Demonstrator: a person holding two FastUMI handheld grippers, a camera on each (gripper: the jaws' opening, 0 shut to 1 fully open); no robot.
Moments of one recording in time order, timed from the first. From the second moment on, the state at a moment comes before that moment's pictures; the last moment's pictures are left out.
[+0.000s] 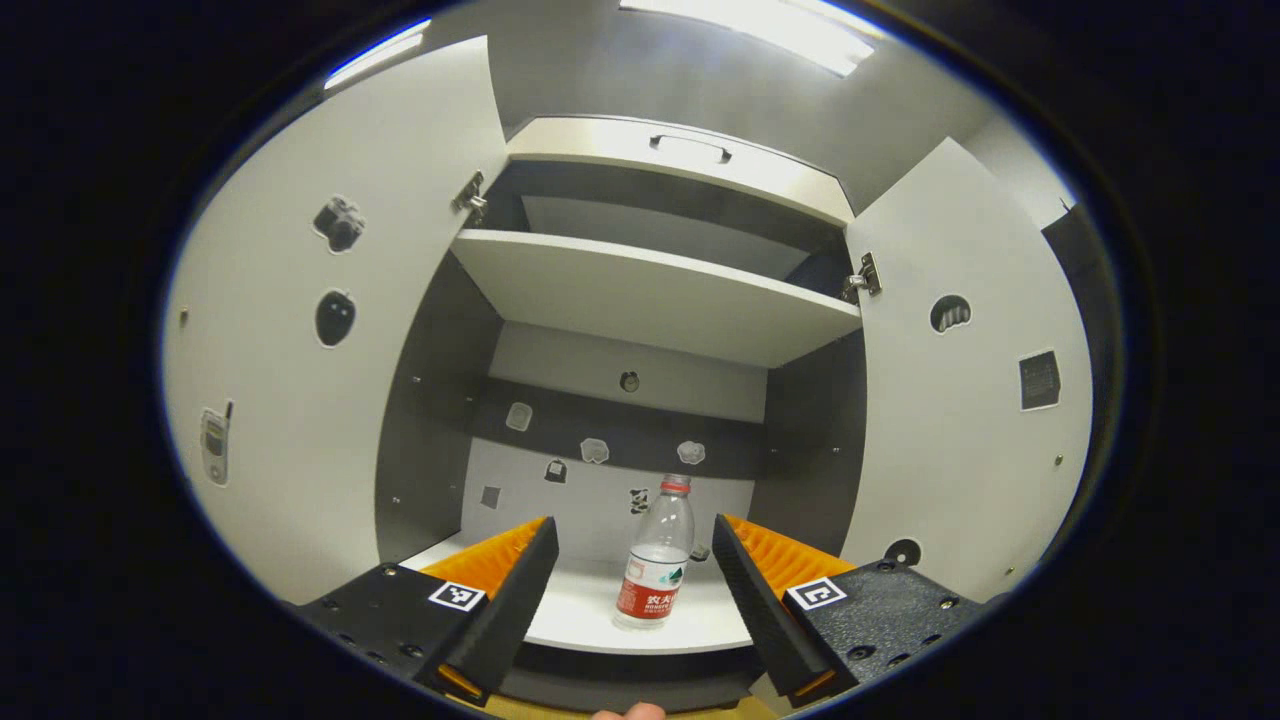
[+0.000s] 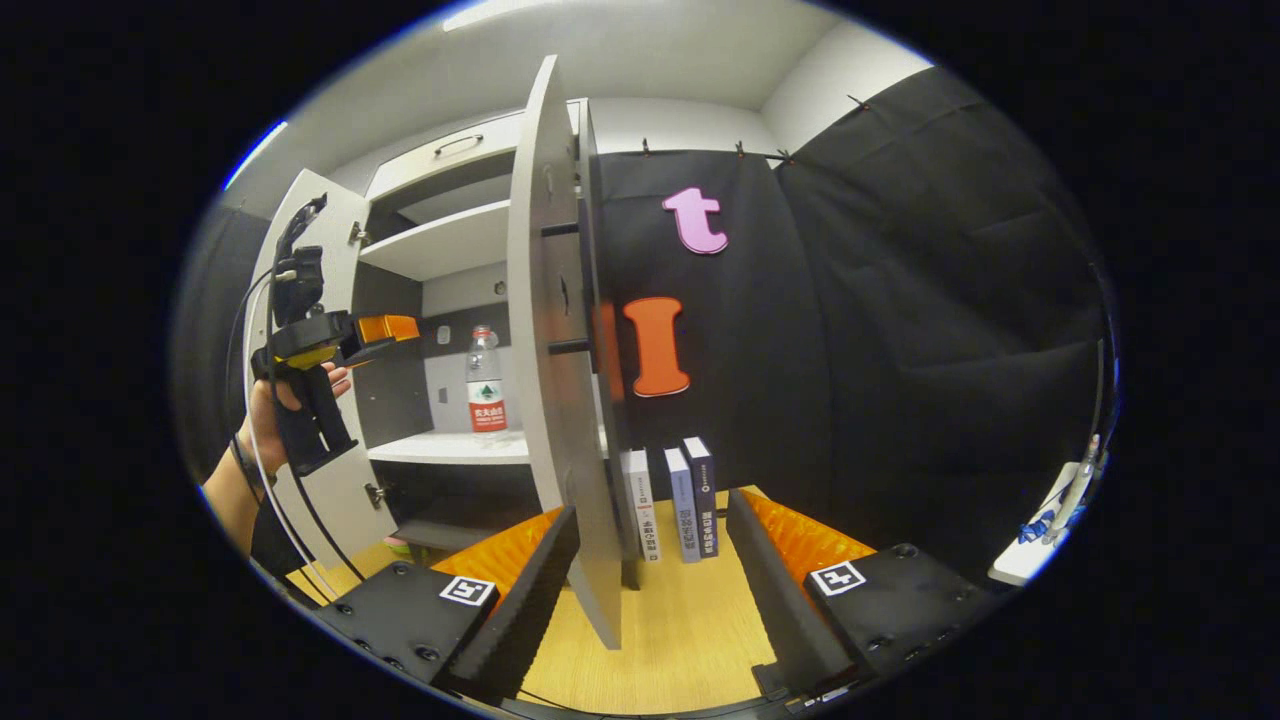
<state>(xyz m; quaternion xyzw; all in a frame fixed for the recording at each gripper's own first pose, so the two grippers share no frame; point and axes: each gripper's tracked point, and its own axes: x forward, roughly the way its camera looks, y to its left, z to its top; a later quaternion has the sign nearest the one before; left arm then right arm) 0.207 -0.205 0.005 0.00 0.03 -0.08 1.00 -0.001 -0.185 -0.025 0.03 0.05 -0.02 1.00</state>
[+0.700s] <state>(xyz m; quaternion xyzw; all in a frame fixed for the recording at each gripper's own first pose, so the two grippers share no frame) 0.029 -0.005 0.022 0.06 0.02 0.19 0.98 -0.004 -0.149 -0.015 0.03 0.04 0.10 0.99</state>
